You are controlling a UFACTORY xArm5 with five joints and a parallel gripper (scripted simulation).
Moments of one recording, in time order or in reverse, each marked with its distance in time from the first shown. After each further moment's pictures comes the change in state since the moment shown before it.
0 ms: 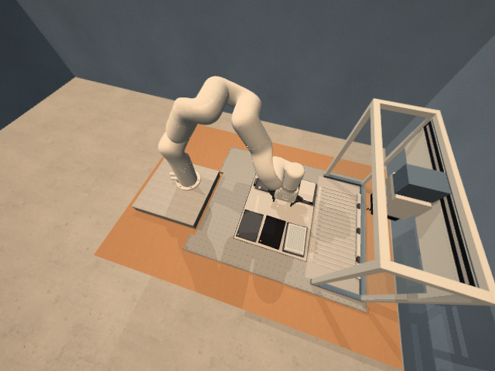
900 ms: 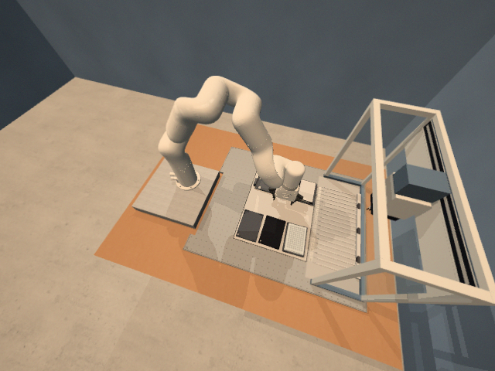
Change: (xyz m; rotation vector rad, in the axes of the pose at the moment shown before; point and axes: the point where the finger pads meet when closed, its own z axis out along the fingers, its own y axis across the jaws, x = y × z) arm 0.009 0.000 0.000 0.000 0.000 0.000
